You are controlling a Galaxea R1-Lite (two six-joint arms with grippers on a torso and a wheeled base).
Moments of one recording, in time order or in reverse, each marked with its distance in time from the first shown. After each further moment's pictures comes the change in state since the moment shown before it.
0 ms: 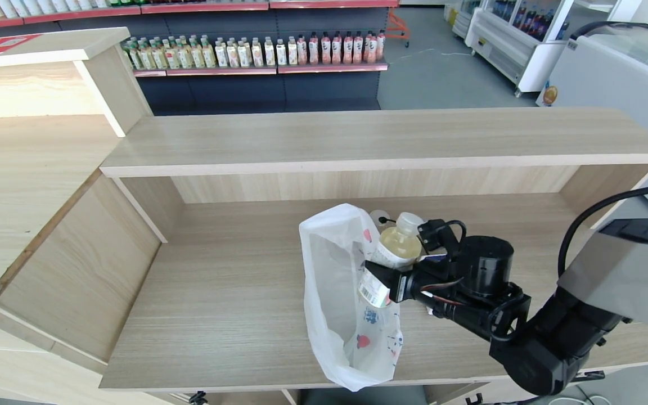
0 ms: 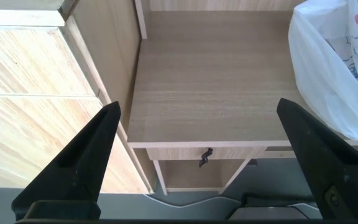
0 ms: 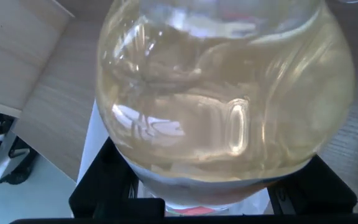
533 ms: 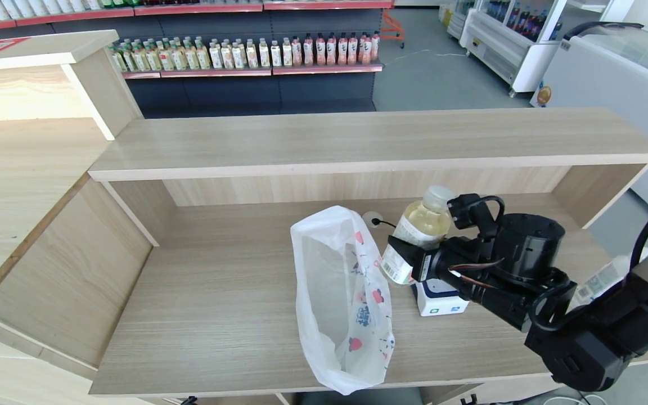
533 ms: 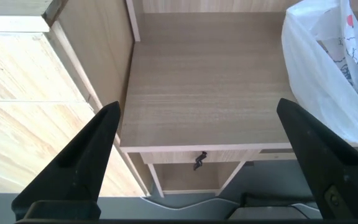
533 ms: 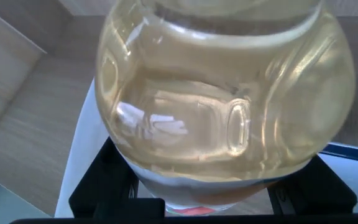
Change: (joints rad) left arm -0.001 0.000 0.000 0.000 0.000 0.000; right arm -0.041 -0.164 0.030 0.059 -0.096 -0.097
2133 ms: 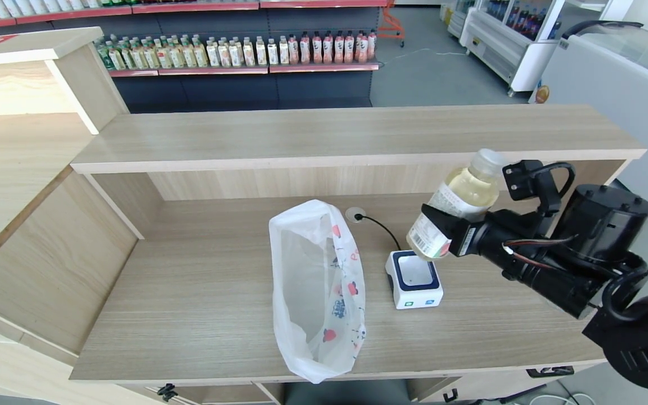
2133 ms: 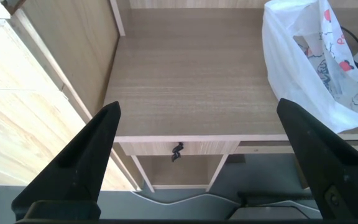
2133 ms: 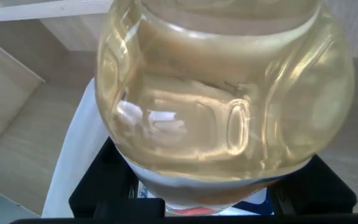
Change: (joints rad) left arm 0.001 0.000 0.000 0.000 0.000 0.002; right arm -0.065 -0.210 0.043 0.043 -0.003 -0.018
